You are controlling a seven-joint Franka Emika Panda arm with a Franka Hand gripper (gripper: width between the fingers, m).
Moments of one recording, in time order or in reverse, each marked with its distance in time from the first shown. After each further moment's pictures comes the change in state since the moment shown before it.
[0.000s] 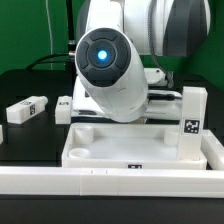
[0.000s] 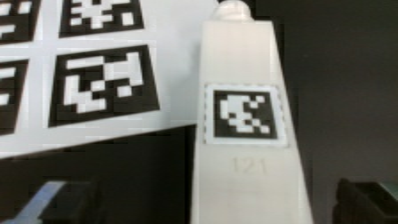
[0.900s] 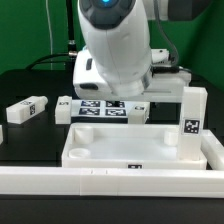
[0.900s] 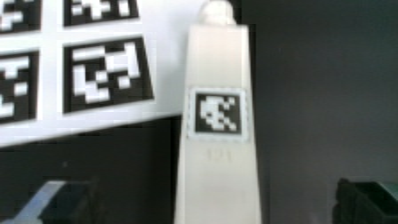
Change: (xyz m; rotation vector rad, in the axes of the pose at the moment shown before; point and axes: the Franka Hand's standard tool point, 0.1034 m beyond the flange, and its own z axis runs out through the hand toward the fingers) arm -0.018 -0.004 -0.026 0.009 0.061 -0.016
